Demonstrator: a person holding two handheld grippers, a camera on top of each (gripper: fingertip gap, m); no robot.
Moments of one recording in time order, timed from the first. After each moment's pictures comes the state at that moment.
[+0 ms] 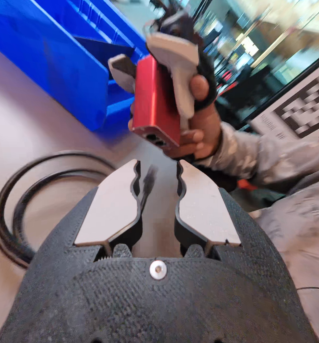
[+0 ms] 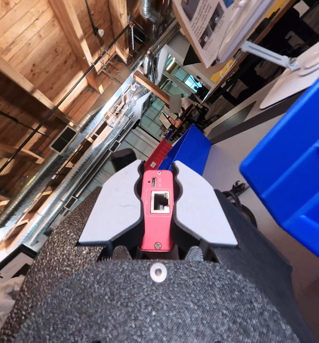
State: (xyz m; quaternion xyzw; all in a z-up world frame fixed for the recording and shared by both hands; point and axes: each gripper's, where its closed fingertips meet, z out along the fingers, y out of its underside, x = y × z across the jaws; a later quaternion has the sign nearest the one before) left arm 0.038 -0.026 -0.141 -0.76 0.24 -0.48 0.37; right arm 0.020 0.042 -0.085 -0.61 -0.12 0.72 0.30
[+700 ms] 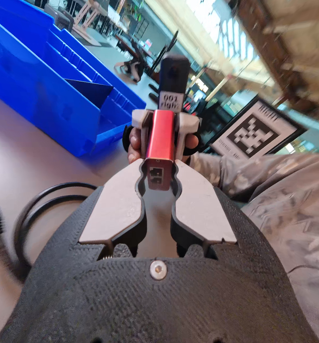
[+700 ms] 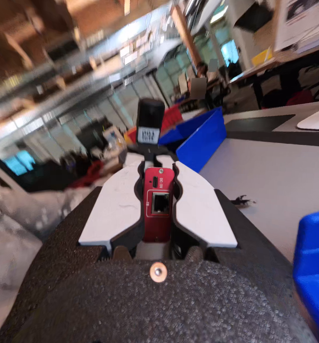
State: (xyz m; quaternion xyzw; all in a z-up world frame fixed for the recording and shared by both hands) left arm 0.021 -0.019 -0.104 -0.70 0.23 -0.56 0.38; right arm 0.005 0.000 -0.077 -0.55 -0.35 0.67 0.35
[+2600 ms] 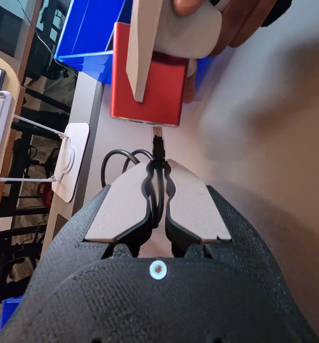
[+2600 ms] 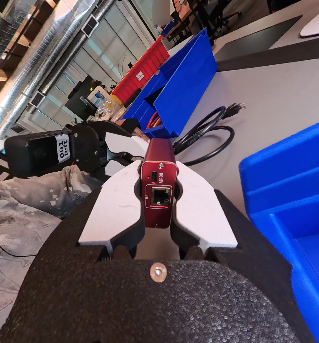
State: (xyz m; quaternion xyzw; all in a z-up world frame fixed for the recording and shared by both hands) left arm -0.014 -0.002 -0.165 -0.73 0.51 0.10 0.44; right arm 0.016 0.015 -0.132 -0.65 -0.38 0.62 0.21
